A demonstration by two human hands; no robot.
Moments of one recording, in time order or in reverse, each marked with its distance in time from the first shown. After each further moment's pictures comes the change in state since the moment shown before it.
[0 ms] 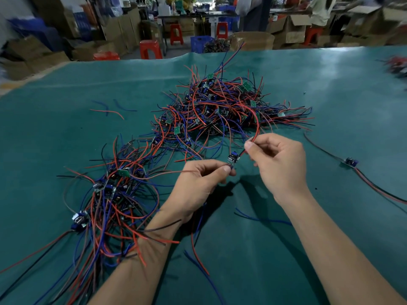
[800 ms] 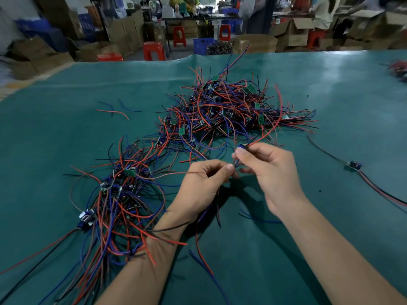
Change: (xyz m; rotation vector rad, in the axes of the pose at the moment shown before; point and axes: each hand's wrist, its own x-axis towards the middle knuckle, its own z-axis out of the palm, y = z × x) left_hand -0.002 0.003 0.002 0.067 0.007 0.063; right_hand -0.019 -0.017 0.016 0.275 -0.140 0.226
